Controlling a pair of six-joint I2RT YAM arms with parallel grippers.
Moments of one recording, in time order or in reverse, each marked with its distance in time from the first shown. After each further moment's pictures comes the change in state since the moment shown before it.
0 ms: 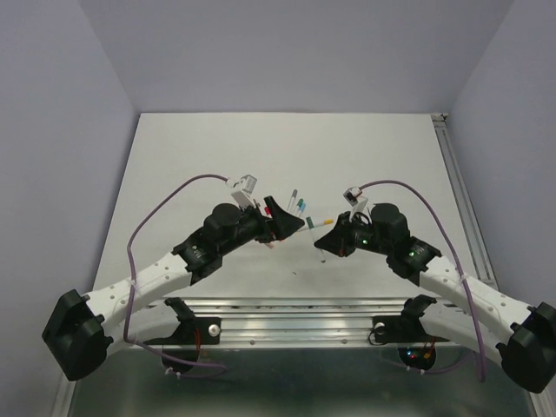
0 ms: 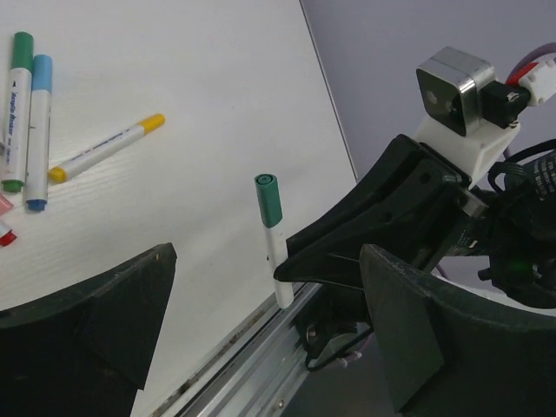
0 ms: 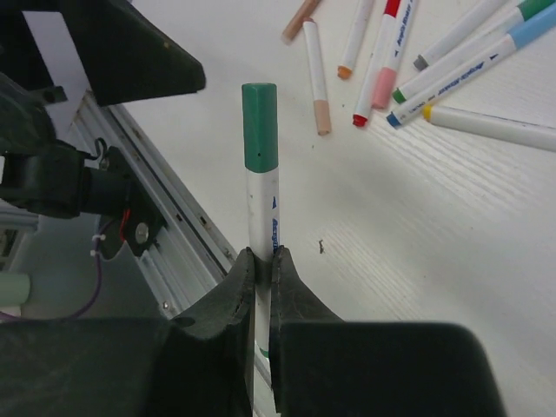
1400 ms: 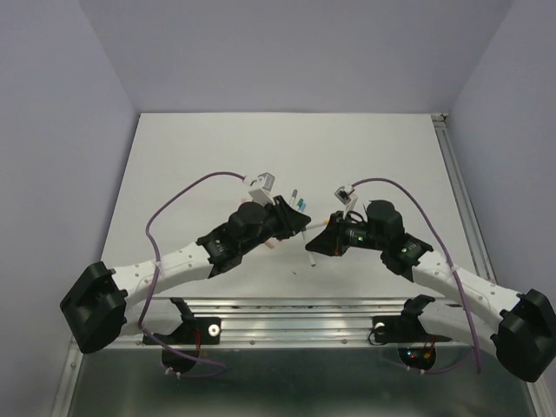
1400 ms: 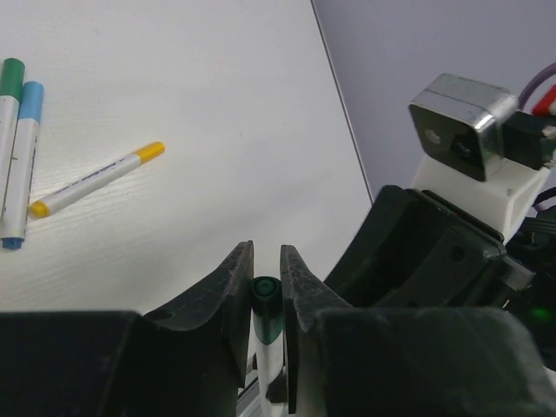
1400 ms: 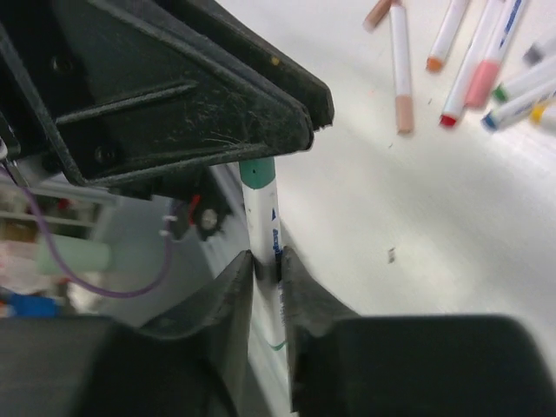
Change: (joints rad) left arm -0.133 0.211 0.083 0.100 -0.183 -0.011; right arm 0.000 0.088 0.000 0.166 -0.188 0.126
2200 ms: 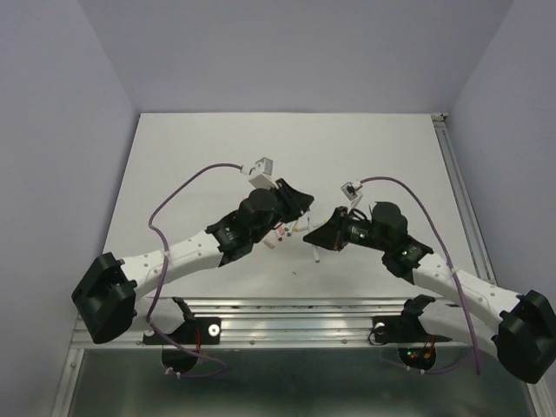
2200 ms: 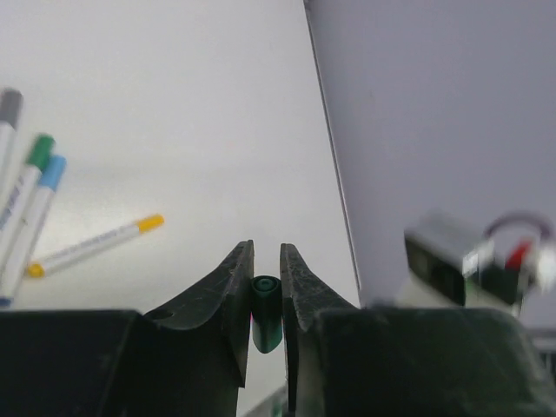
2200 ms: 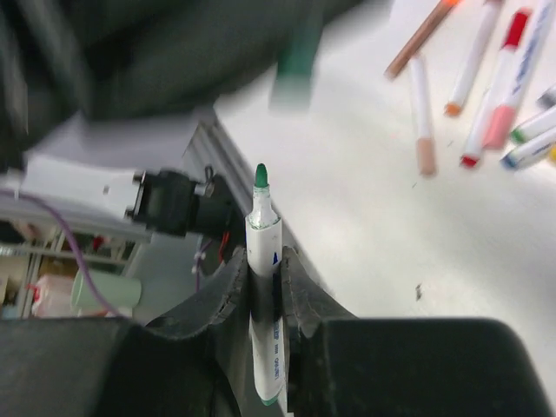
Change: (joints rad) left arm -0.022 0.074 0.132 -0.055 -0.172 -0.089; right arm 0.001 0.026 -0.012 0.168 0.062 0.119
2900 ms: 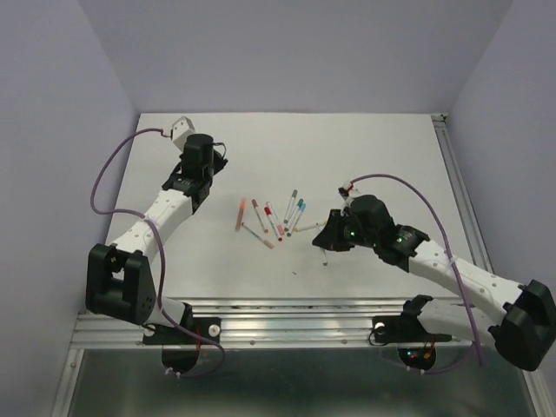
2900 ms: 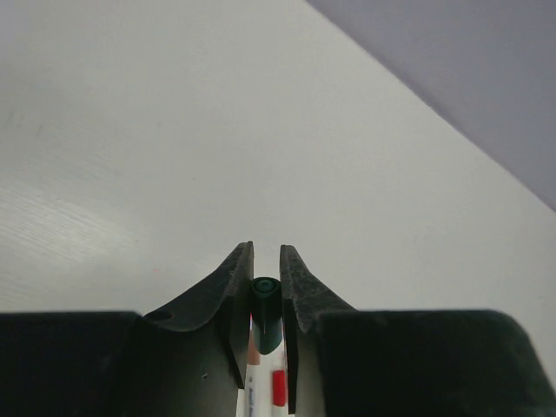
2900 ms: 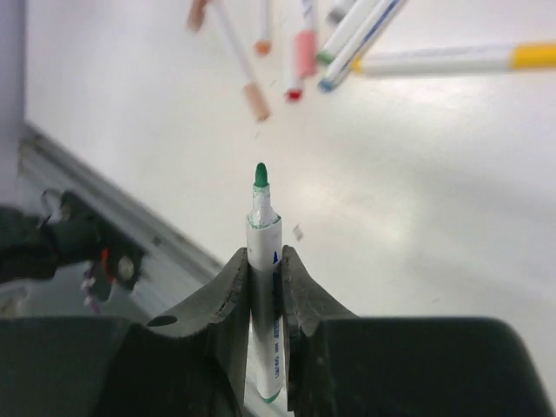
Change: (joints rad) left arm 0.620 0.133 0.223 -0.264 -0.090 0.248; right arm 0.094 -0.019 0.127 -0.534 0.317 -0.061
